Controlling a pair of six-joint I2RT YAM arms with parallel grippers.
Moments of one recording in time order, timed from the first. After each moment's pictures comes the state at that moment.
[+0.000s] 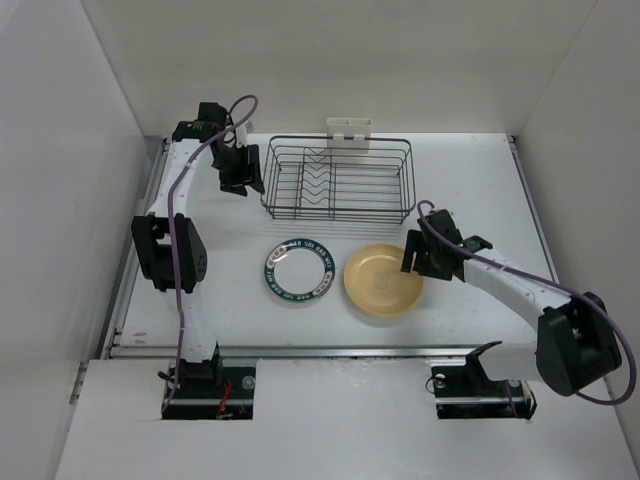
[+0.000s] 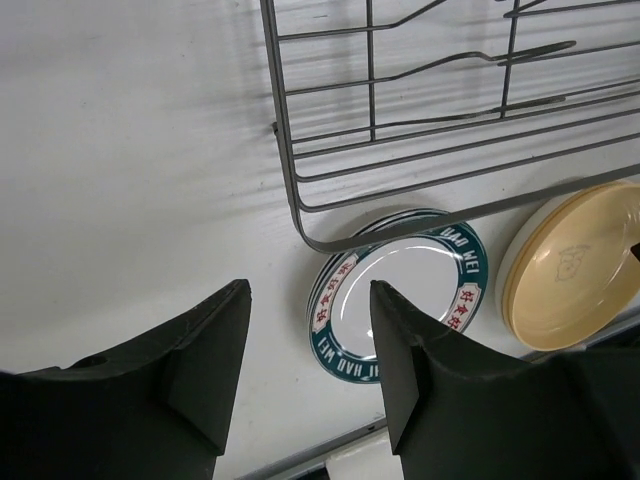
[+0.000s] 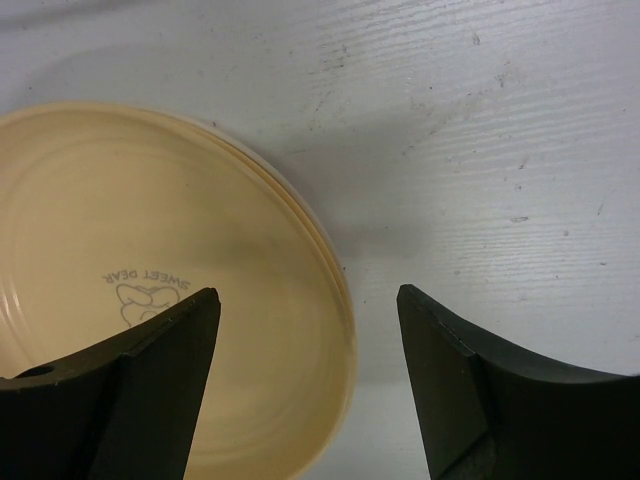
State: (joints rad) left arm -0.07 2.00 1.96 -1.13 0.37 -0.08; right arm 0.42 1.30 0.77 -0.52 0.17 0.58
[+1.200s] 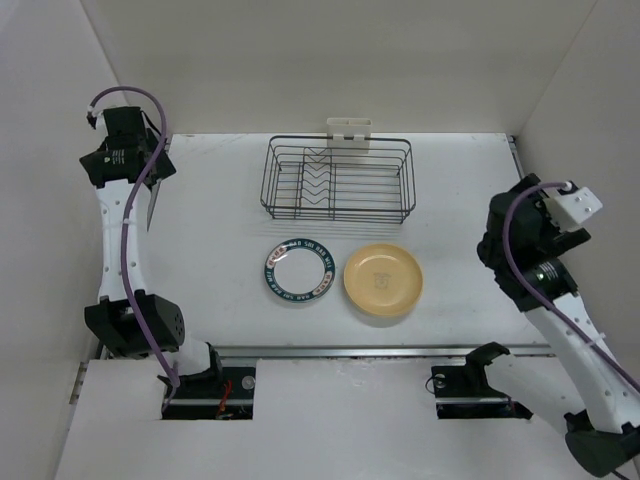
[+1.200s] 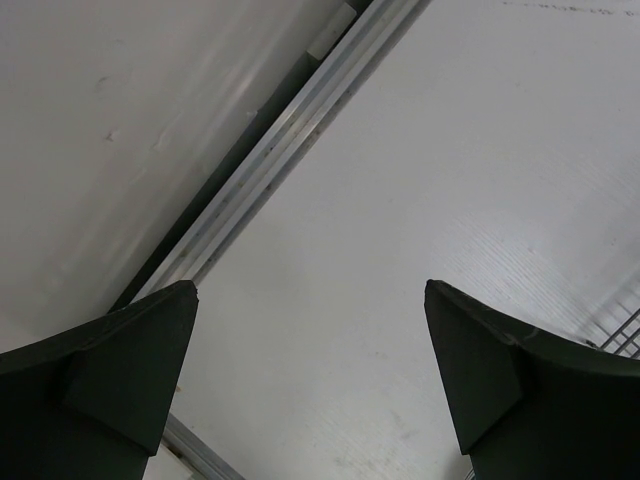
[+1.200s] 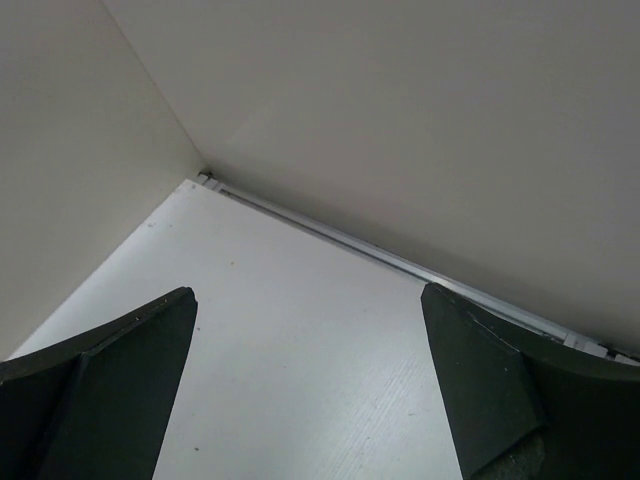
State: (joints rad) left arm 0.19 1.50 1.73 -1.00 -0.42 -0.30; right arm 0.41 0.79 1.03 -0.48 1.36 0.53
